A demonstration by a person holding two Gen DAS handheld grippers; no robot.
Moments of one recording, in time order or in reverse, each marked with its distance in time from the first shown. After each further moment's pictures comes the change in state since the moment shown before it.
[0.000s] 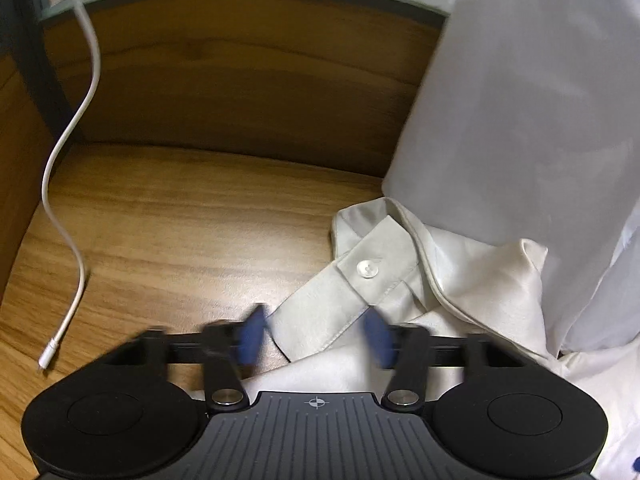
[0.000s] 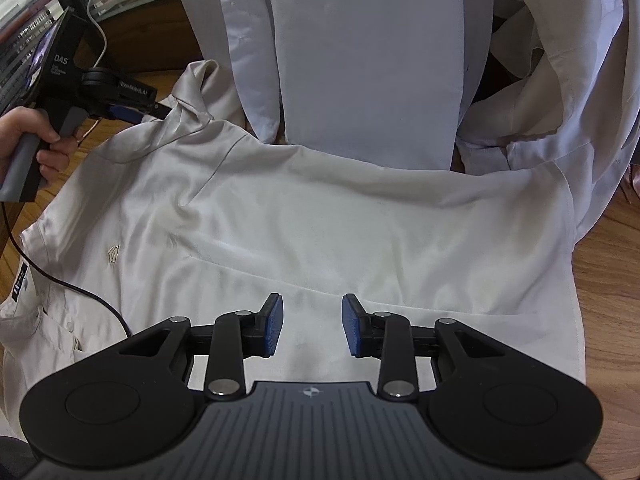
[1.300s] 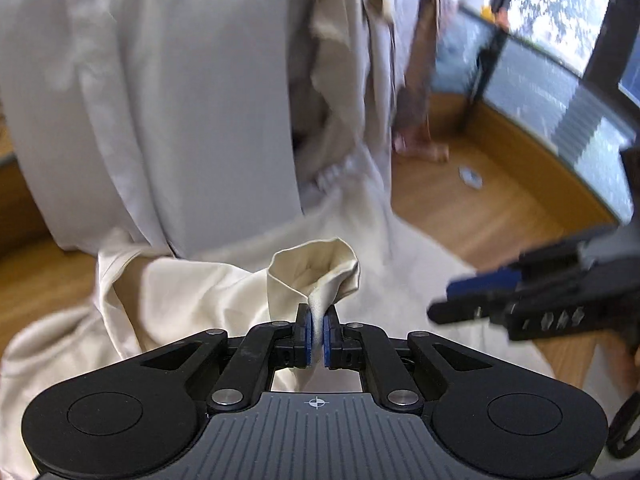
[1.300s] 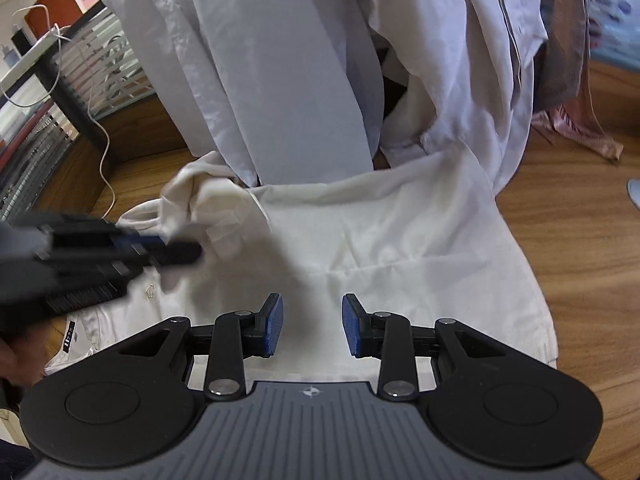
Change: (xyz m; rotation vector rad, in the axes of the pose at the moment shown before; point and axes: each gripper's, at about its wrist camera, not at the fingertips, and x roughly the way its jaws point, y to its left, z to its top) left arm -0.152 -0.196 -0.161 0.512 -0.086 -0.387; right arm -0.098 -0.040 -0.068 0.233 -0.178 0.040
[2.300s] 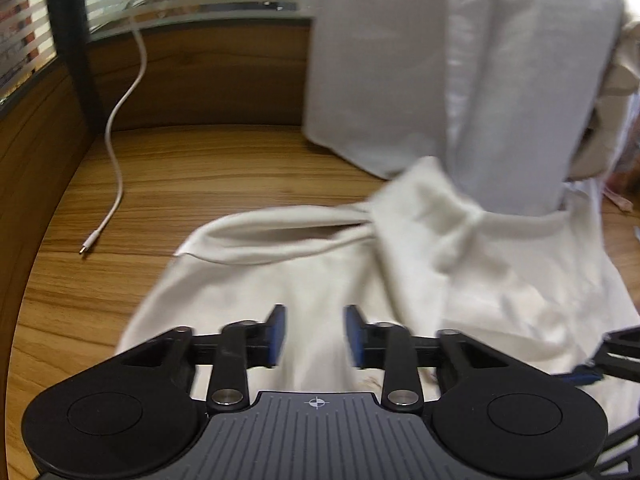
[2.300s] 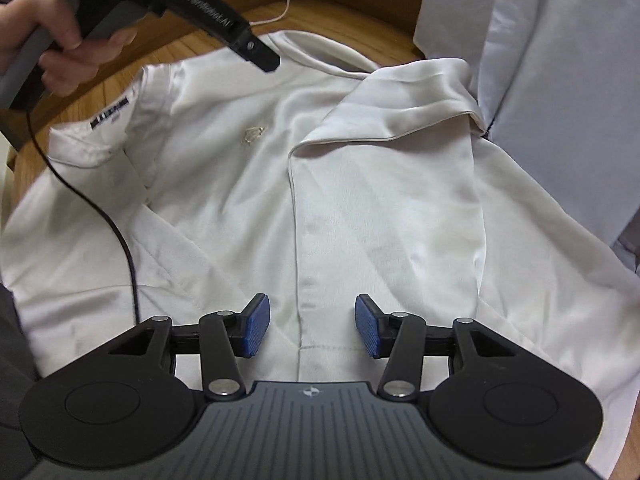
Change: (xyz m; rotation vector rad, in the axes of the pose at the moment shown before) left arm -0.010 0.181 -0.060 -0.407 0.009 0.373; right arm 0.128 0.111 -0.041 -0.762 0.230 0.180
